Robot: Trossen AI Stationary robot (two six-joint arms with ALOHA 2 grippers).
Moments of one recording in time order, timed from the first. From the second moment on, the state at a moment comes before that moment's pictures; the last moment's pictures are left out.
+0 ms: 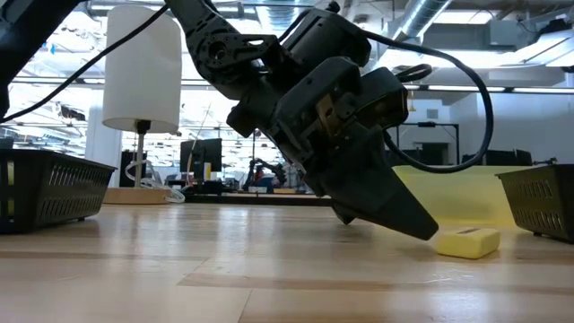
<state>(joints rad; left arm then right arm) -0.16 2.29 1.34 0.21 0.43 -0.16 0.46 1.07 1.22 0.04 0.18 0.18</state>
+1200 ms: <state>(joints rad) -0.19 2.24 1.34 0.33 0.42 -0.22 0.46 1.07 1.22 0.04 0.18 0.18</state>
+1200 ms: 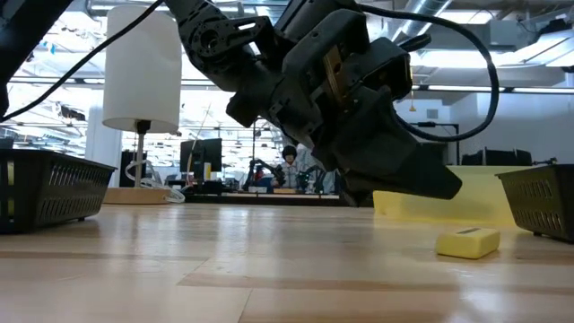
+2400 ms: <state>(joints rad) -0.17 2.25 1.41 0.43 0.48 -0.30 0.48 1.07 1.22 0.04 0.18 0.18</state>
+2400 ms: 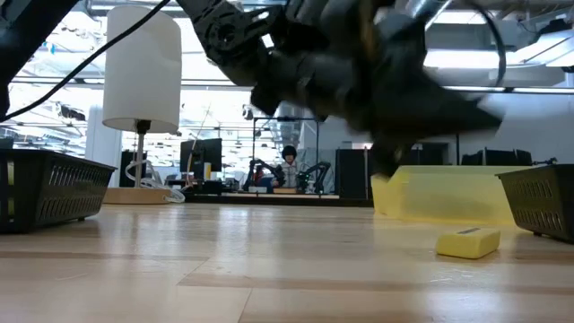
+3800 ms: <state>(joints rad) -0.17 2.33 1.41 0.17 0.42 -0.21 0.49 1.07 1.22 0.04 0.18 0.18</state>
